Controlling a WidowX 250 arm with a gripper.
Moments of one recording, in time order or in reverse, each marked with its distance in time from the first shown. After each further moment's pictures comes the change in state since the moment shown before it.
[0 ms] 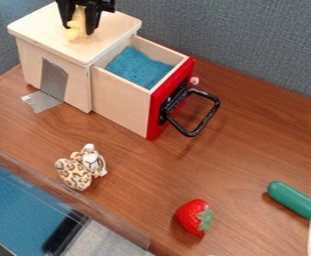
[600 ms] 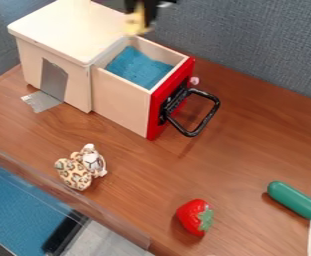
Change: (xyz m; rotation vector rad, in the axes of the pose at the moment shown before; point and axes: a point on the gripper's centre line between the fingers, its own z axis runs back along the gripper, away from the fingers) arm -0.013 -0.105 0.037 -0.129 -0.078 -0.161
